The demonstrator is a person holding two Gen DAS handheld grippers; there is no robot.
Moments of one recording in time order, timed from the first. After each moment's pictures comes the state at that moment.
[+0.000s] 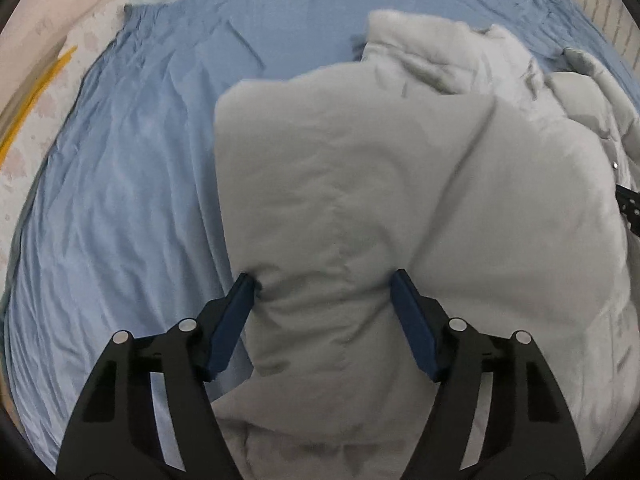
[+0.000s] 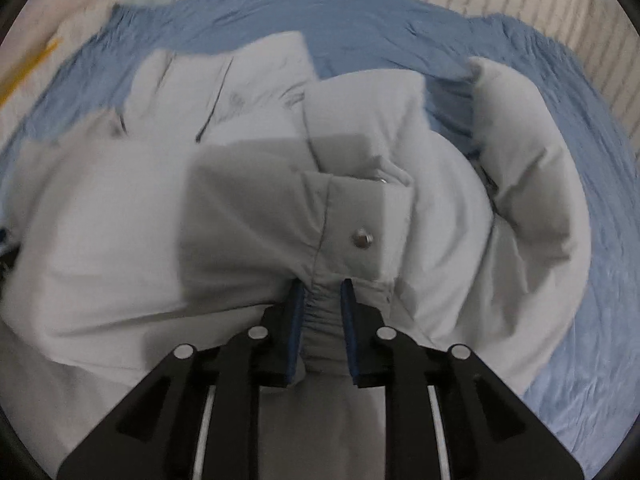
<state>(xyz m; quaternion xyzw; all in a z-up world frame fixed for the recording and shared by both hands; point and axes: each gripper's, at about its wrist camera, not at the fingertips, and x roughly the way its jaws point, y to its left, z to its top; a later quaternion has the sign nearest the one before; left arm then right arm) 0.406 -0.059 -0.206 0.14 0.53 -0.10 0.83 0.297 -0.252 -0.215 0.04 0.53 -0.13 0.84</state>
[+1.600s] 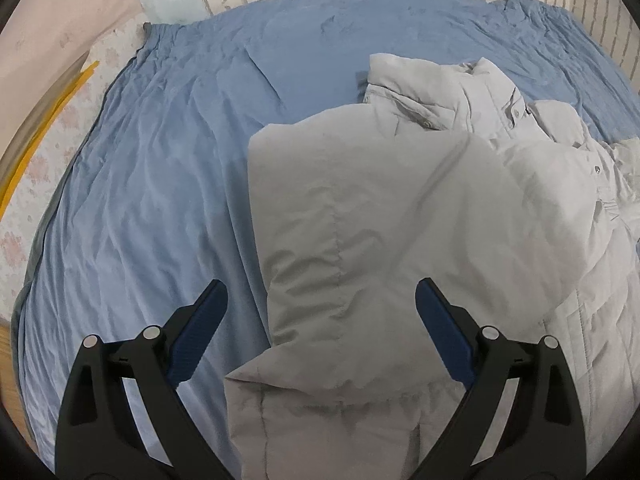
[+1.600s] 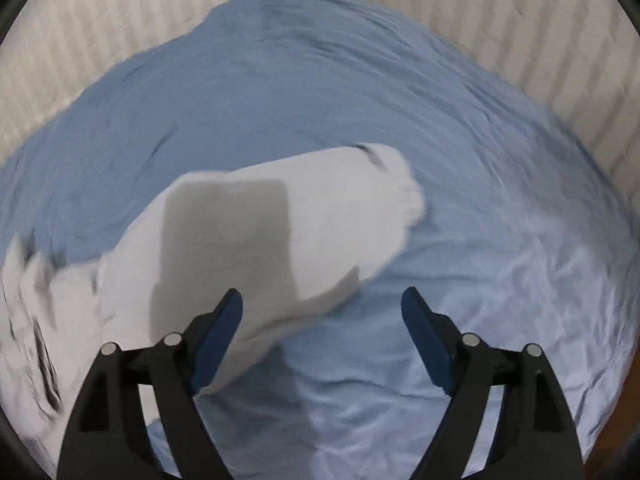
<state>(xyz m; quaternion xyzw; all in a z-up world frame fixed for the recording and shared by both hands) 0.371 -0.057 -0.153 0.15 0.50 -0.09 0.85 0.116 -0.570 -0.144 0.24 0.44 -0.42 0.76</state>
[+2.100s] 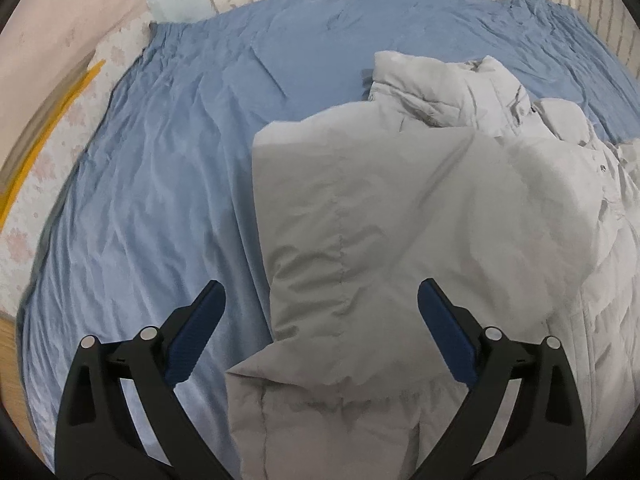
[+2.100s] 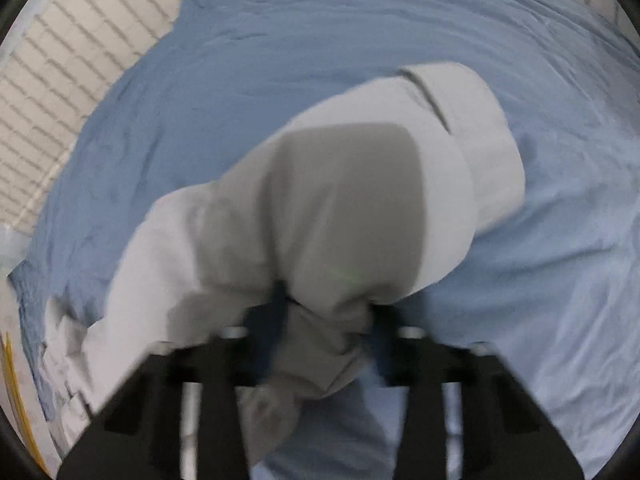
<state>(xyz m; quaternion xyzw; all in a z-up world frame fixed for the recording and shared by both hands) 0.367 -0.060 -0.151 0.16 0.49 -0.07 0.85 0.160 -0.603 -0.215 0.39 0.43 -0.33 0.75</state>
